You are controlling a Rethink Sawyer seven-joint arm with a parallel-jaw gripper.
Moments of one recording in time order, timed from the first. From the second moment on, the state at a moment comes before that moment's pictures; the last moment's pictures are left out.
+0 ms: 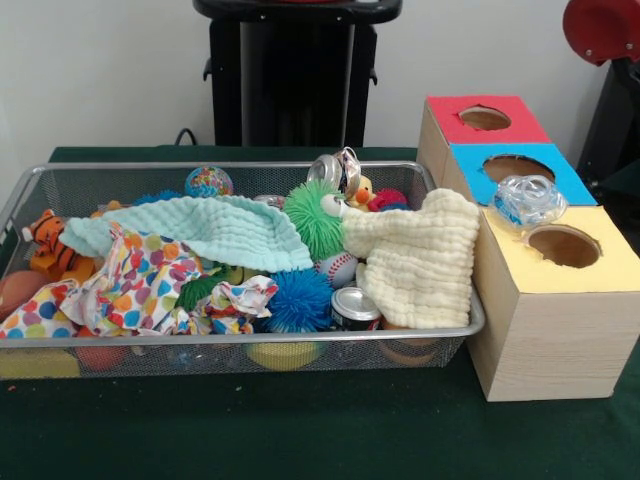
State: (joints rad) arm -0.56 -0.70 0.86 1.49 -0.25 0.75 1.19
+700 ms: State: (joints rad) arm -0.33 -0.81 0.66 1.43 -0.35 0.75 1.19
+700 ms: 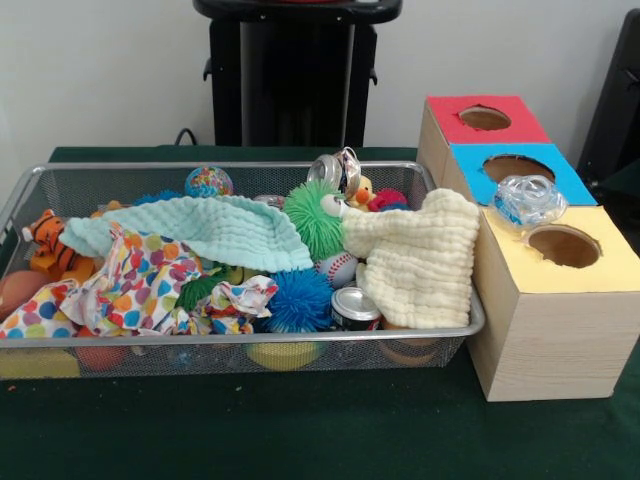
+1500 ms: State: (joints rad) arm -0.39 -0.82 0.65 1.40 -0.30 0.75 1.19
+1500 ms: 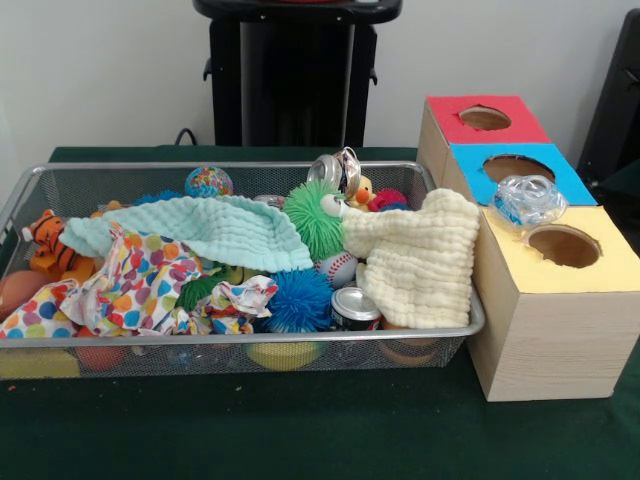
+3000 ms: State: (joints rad) arm -0.48 -0.82 0.65 1.40 -0.30 0.75 1.19
